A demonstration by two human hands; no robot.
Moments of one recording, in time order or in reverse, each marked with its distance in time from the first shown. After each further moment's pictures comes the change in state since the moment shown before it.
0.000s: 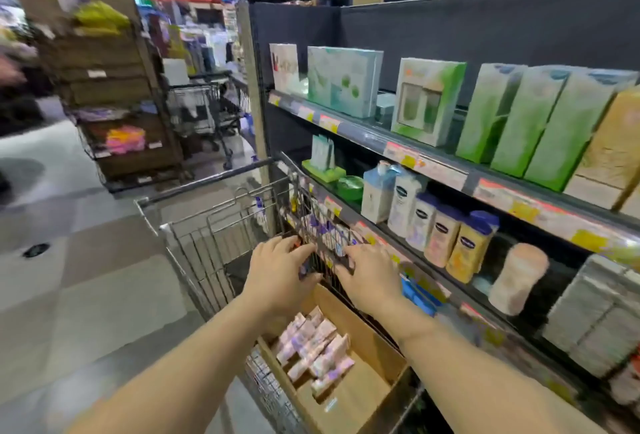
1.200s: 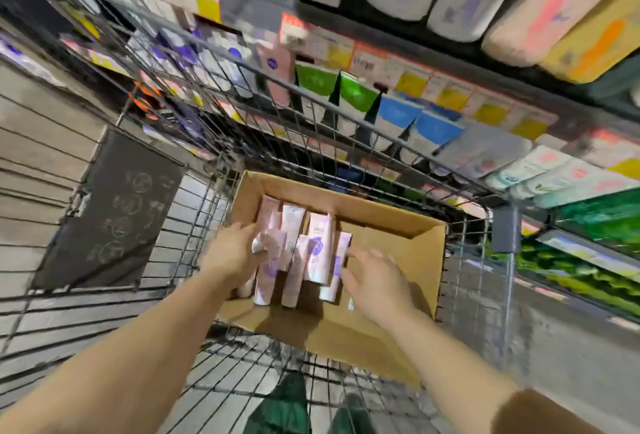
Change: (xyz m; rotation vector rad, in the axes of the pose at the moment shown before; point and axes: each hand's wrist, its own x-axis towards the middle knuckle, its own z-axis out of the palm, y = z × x) left_hand 0.163 -0.122 0.409 -0.202 -0.827 0.229; right_hand 0.041 0.081 0.311 0.210 -0.425 0.911
